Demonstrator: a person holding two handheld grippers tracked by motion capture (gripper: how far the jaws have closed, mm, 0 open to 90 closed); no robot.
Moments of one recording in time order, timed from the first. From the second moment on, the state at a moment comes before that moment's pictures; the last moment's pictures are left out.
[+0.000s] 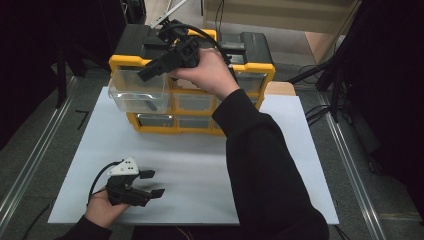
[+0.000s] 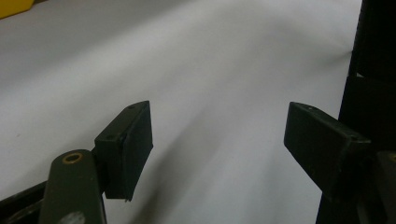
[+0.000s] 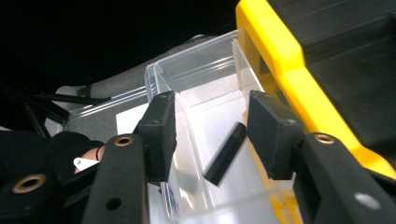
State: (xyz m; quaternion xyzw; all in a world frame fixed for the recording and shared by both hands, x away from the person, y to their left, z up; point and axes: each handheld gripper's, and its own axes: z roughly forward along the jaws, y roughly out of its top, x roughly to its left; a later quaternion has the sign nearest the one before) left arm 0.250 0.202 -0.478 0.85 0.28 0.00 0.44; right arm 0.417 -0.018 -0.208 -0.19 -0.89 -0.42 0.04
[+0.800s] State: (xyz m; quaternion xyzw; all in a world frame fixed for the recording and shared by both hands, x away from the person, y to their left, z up) left arm 0.251 0.201 -0.479 0.85 0.28 0.01 0.44; right arm 0.388 -0.091 -0.224 -0.21 -0.87 -0.44 0.00
